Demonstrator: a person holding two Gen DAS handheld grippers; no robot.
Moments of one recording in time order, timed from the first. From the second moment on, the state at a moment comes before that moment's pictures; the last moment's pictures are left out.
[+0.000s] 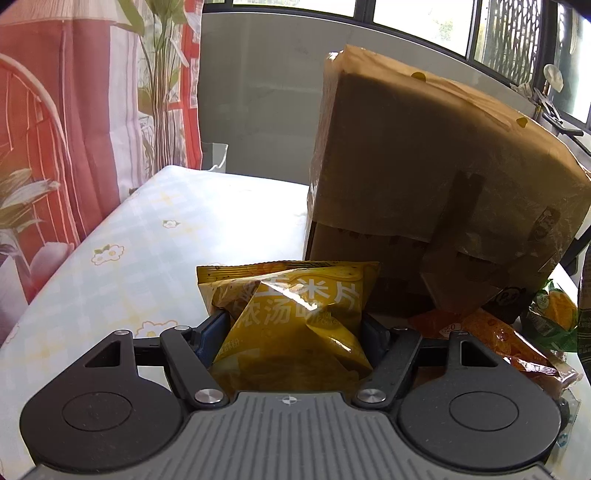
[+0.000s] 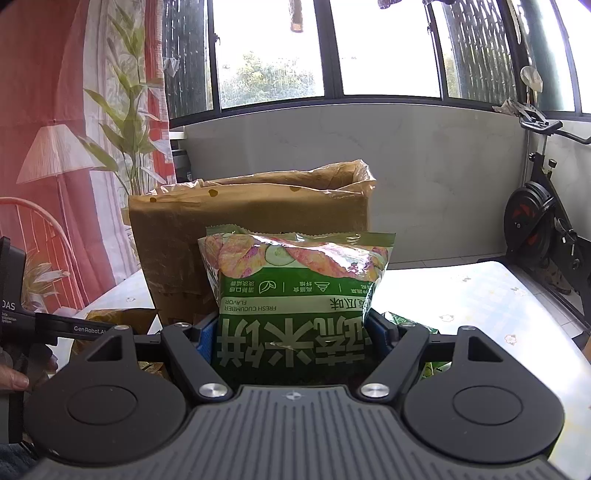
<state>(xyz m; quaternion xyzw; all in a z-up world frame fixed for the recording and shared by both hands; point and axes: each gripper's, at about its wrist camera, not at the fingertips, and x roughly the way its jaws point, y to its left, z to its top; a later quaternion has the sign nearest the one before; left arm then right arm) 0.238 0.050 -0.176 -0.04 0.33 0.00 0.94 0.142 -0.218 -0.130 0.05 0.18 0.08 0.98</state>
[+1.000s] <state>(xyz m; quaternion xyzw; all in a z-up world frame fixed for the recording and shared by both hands) 0.205 0.021 -0.088 -0.02 0.24 -0.01 0.97 0.133 -0.238 -0.102 0.06 0.14 0.08 0.99</state>
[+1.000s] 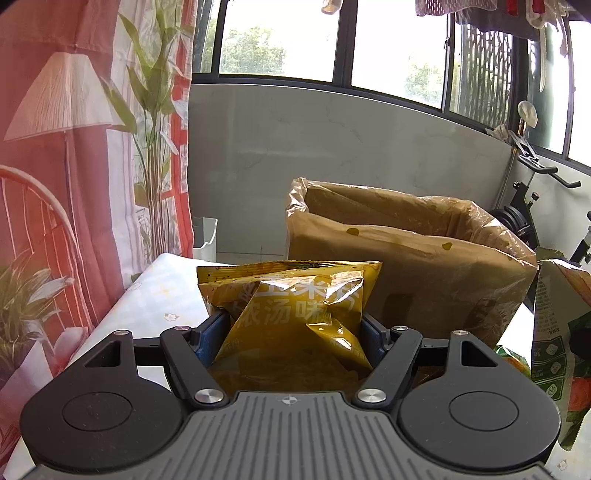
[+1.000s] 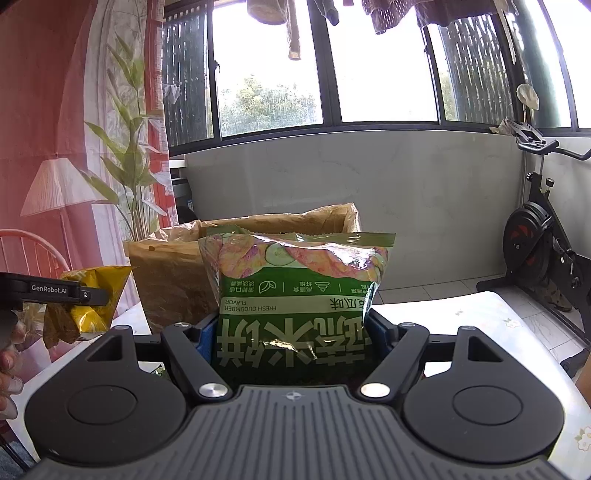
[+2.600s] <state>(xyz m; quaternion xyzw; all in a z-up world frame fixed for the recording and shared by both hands) 0.242 -0.014 0.023 -0.01 0.13 -0.10 0.99 0.221 -0.258 -0.007 0.01 0.06 0.10 0.99</state>
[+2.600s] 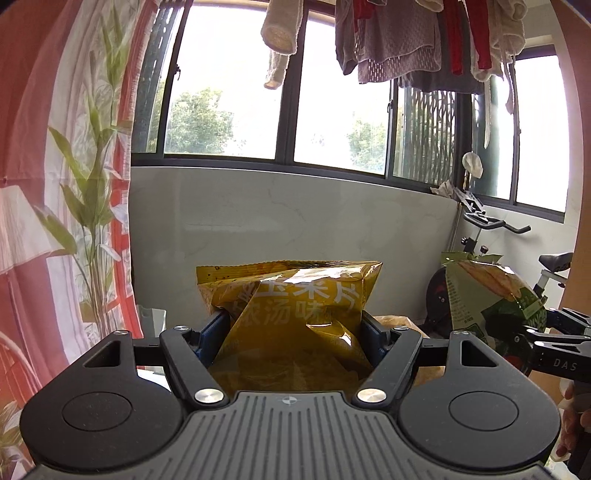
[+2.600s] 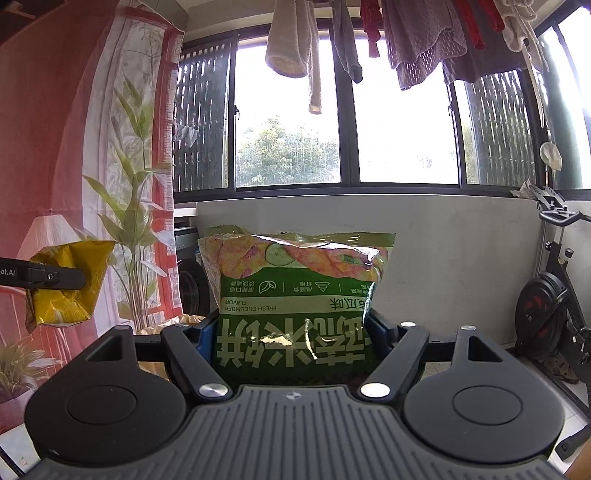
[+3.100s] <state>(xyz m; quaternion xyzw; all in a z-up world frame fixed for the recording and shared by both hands) 0.363 -0.022 -0.011 0.00 0.21 -0.08 0.97 0.333 -0.224 -0.030 0.00 0.14 0.10 0.99</state>
